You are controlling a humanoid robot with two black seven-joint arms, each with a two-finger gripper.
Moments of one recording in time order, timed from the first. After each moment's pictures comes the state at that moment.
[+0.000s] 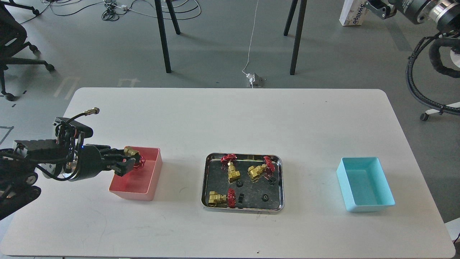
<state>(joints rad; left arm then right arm) -0.56 0.89 -0.47 -1.37 1.86 -0.33 -0.19 1.19 -0.72 0.46 1.04 -0.16 0.16 0.16</state>
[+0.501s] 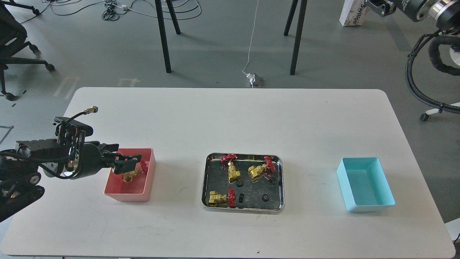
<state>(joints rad) -0.56 0.86 -0.49 -1.34 1.85 -0.31 -0.14 1.20 -0.72 0.46 1.04 -0.17 0.16 0.16</state>
